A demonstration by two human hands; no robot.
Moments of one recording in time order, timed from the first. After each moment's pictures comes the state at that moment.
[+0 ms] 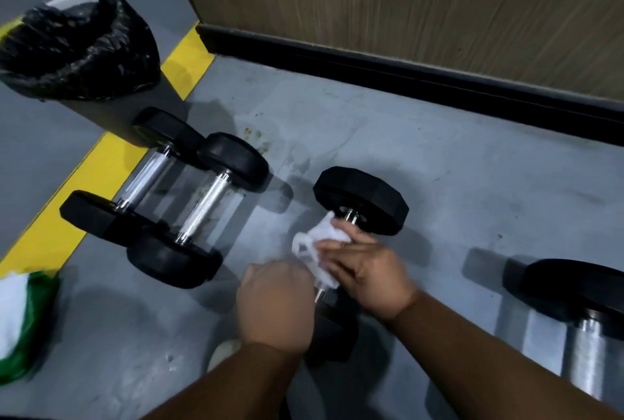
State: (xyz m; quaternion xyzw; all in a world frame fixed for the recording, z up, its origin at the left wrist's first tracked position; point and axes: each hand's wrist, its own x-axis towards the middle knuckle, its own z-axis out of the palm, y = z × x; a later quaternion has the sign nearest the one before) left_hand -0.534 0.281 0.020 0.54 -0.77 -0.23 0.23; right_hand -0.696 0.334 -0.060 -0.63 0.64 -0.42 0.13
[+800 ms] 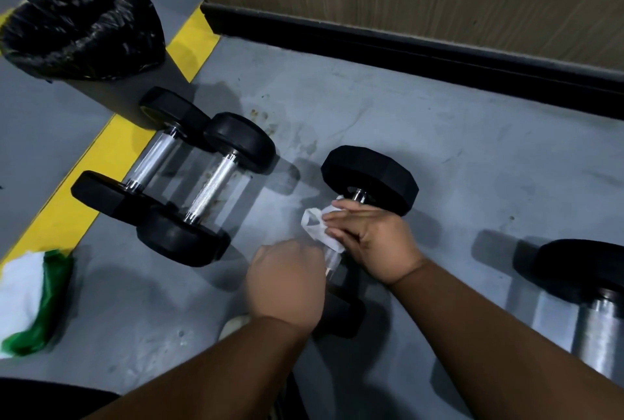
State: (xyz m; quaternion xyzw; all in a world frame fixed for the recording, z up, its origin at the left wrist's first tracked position) left_hand -0.539 0.286 0.027 0.57 -0.76 -0.24 0.21; right_hand -0.702 0.318 -0.054 -0.61 0.66 -0.43 0.12
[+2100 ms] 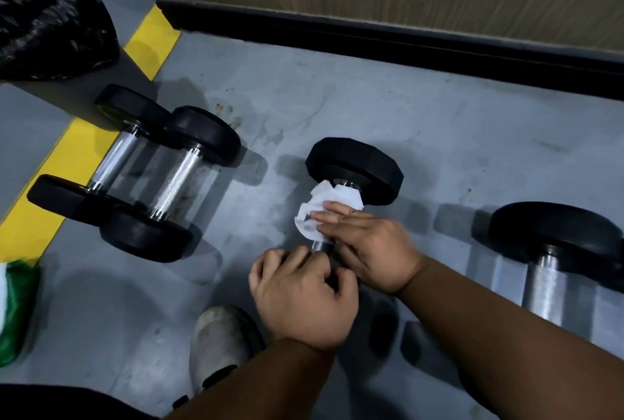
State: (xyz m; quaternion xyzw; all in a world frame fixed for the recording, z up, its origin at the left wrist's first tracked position) left_hand -0.564 0.356 0.031 0.48 -0.86 -0.08 0.16; right_hand -0.721 0.384 -0.042 -0.67 0.63 -0.37 0.12
